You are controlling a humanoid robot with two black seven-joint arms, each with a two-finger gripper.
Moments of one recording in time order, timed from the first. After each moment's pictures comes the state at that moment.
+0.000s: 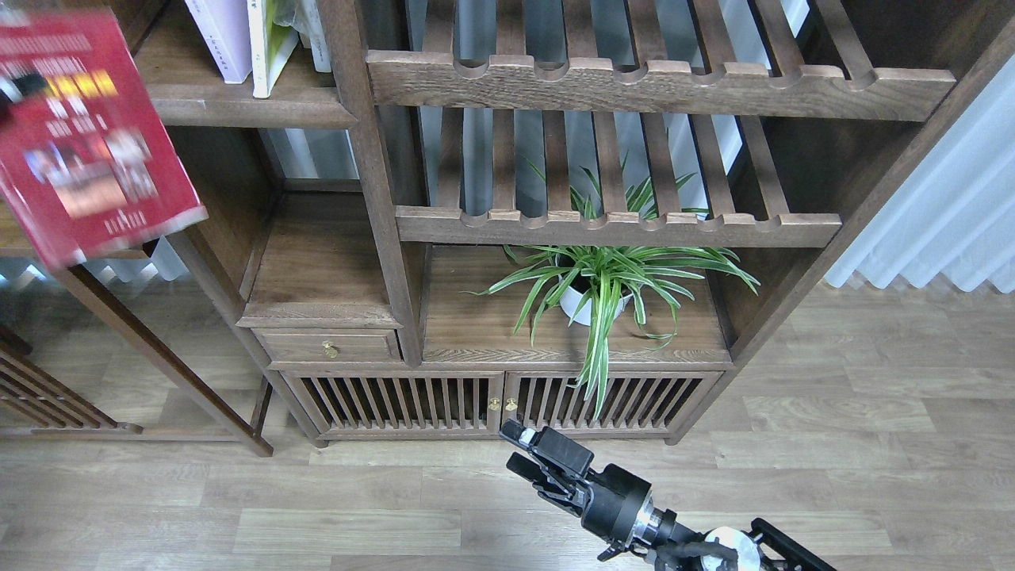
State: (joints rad) left arm -0.94 1.17 -0.55 -1.10 -0.61 -0.49 0.33; right arm 0.02 -0.05 0.88 0.97 0.26 0.58 -0.45
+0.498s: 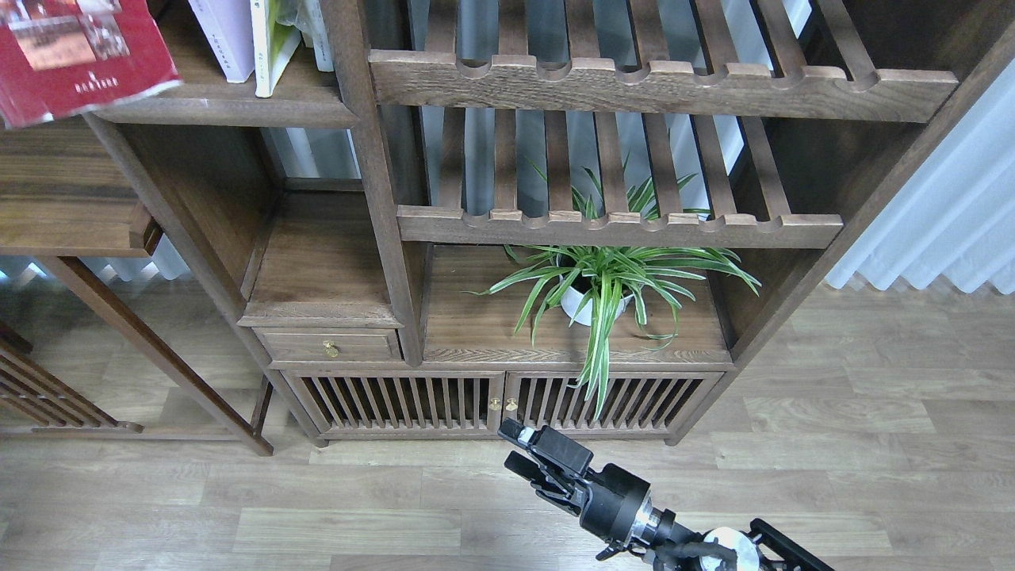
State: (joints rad) left arm -1.23 0.98 -0.57 -0.81 -0.43 -0.49 0.46; right arm 0.01 -0.05 0.89 0.98 0.26 0.58 -0.44
